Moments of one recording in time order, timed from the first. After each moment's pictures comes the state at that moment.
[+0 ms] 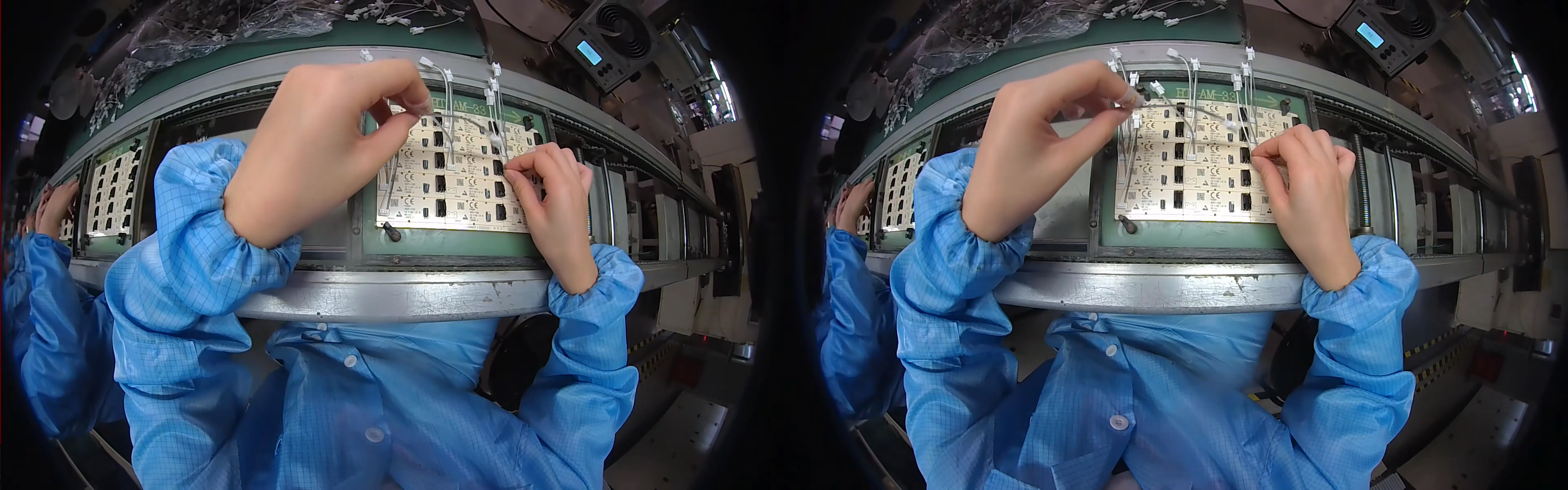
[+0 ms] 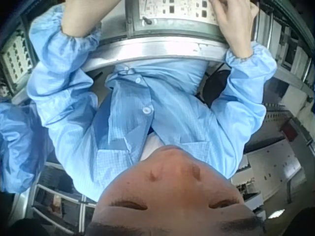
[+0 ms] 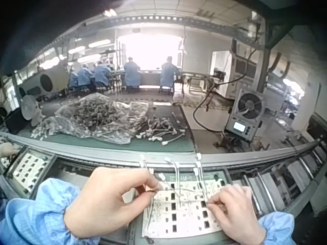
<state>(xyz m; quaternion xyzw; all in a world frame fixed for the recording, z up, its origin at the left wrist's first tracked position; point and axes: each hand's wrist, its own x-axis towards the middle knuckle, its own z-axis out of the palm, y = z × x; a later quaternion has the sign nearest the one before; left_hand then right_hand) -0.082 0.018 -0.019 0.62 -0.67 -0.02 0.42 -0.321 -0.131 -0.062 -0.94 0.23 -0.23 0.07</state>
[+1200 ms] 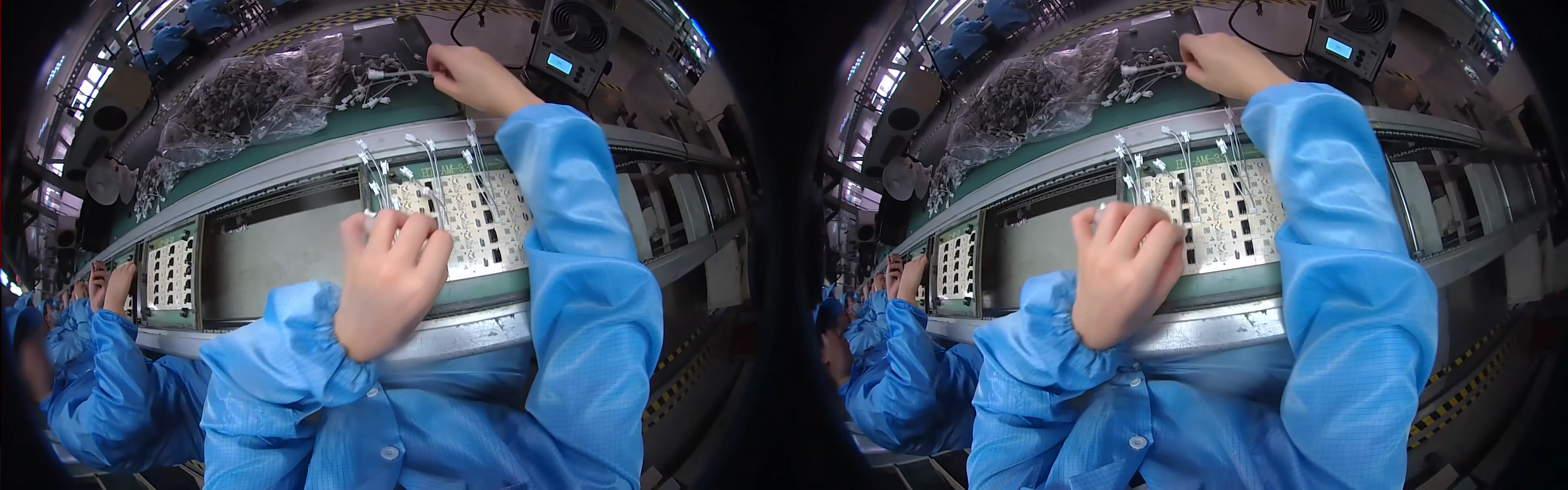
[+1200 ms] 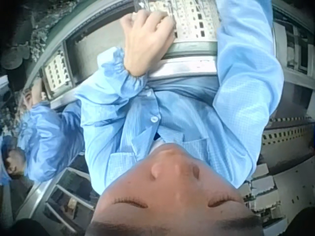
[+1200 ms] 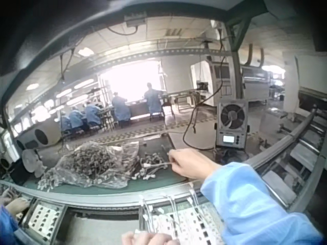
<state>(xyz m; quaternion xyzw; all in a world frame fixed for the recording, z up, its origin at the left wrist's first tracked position) -0.151 0.026 -0.039 0.64 -0.70 0.19 0.26 -0.175 -0.287 -0.030 -0.96 0.11 -0.26 0.03</state>
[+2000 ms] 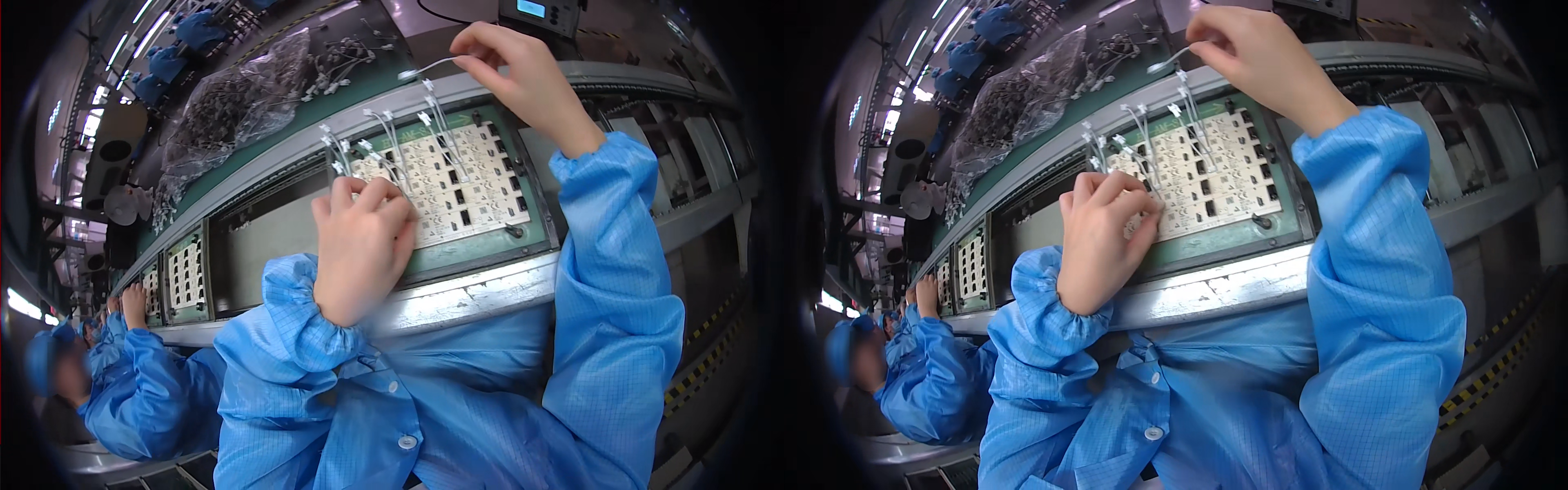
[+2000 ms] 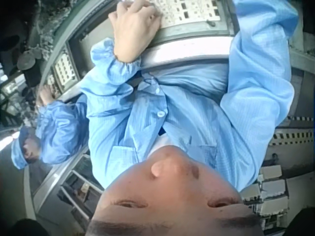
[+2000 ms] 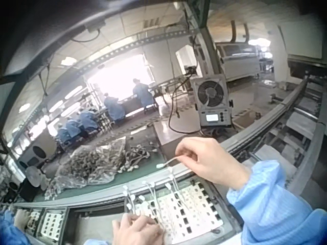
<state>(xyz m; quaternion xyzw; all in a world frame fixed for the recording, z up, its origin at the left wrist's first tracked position) -0.166 0.012 -0.040 0.71 -0.68 0.08 0.17 -0.294 -0.241 -0.036 -0.87 0.11 -0.44 0.22</state>
